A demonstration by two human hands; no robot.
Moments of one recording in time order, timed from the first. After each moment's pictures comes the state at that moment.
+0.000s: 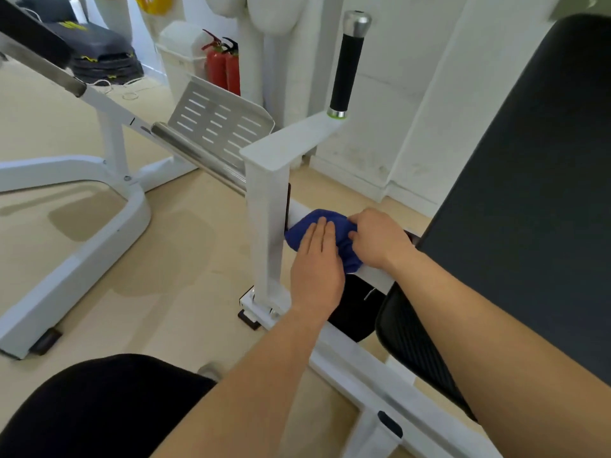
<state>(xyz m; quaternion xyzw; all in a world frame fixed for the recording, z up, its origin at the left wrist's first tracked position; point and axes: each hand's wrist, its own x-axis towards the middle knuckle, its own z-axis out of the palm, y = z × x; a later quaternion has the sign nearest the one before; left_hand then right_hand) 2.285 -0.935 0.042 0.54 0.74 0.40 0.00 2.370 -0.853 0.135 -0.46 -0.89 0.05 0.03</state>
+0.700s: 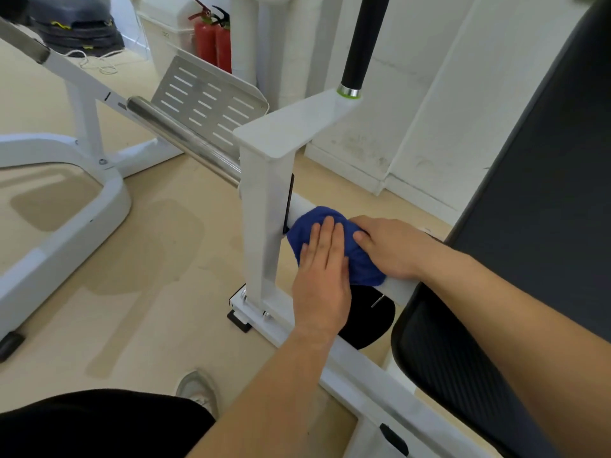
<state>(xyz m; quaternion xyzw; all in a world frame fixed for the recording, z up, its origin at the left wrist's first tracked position) 2.288 -0.924 0.006 0.53 0.72 0.44 0.00 2.370 -0.837 0.132 -0.39 -0.91 0.10 -0.08</state>
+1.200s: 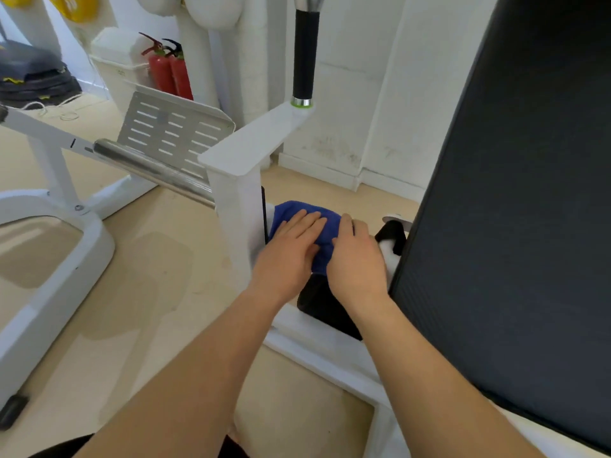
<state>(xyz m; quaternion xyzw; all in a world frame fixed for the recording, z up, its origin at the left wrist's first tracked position) 2.216 -0.918 0.047 0.71 0.62 0.33 0.05 2.351 -0.903 0.088 -0.56 -0.81 0.01 0.17</state>
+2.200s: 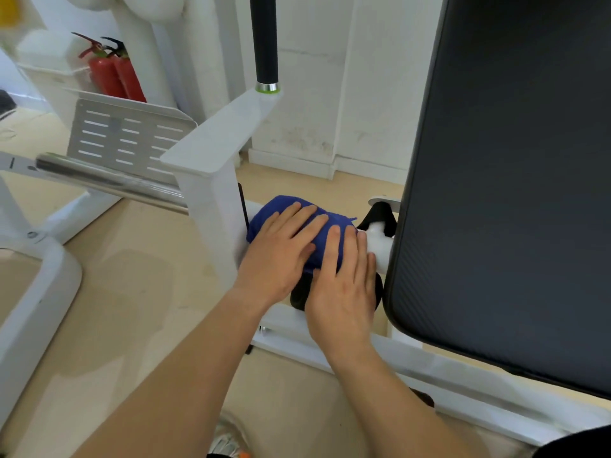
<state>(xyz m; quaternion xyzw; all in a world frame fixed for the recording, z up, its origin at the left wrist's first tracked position) 2.204 -0.910 0.045 0.79 0.55 0.25 -0.01 2.335 -0.950 0.020 -0.64 -0.72 -0.07 0.27</state>
